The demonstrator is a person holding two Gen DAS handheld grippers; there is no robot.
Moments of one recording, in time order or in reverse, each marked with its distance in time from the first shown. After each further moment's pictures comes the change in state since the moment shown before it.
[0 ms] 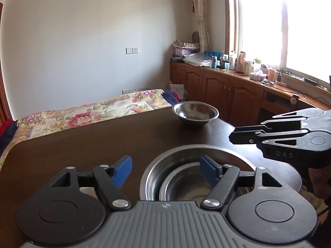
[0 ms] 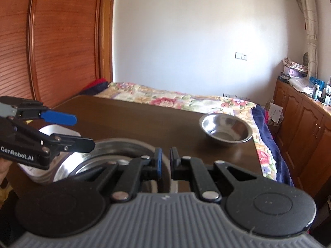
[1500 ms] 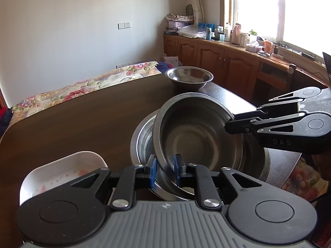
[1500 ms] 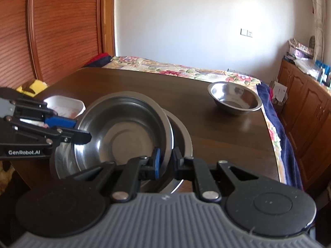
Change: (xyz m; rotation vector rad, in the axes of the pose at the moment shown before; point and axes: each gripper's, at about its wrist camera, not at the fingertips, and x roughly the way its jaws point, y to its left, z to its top) left arm 0.010 -0.009 -0.025 0.045 0.167 -0.025; right arm 0.010 0.019 -0.020 -0.026 0.170 0.011
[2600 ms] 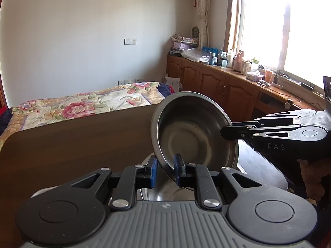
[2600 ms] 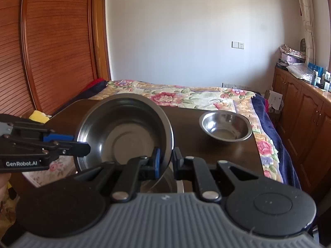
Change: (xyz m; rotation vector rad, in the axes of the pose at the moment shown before) left arm -0.028 0.015 0.032 -0.099 -0.107 -0.030; right arm -0.015 -0.021 0.032 0.092 -0.104 0.004
